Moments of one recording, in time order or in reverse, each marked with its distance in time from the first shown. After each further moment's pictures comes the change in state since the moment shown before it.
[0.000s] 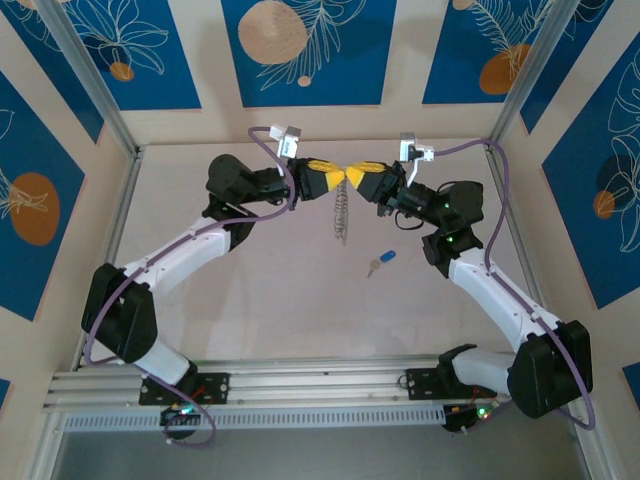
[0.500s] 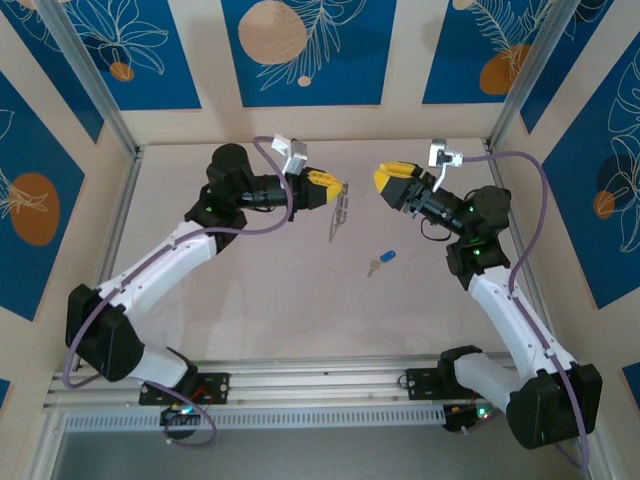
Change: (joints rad) left arm -0.012 -0.127 0.050 -0.584 -0.065 0.584; right arm -0.161 -0.174 -0.056 -0.268 0.022 -0.057
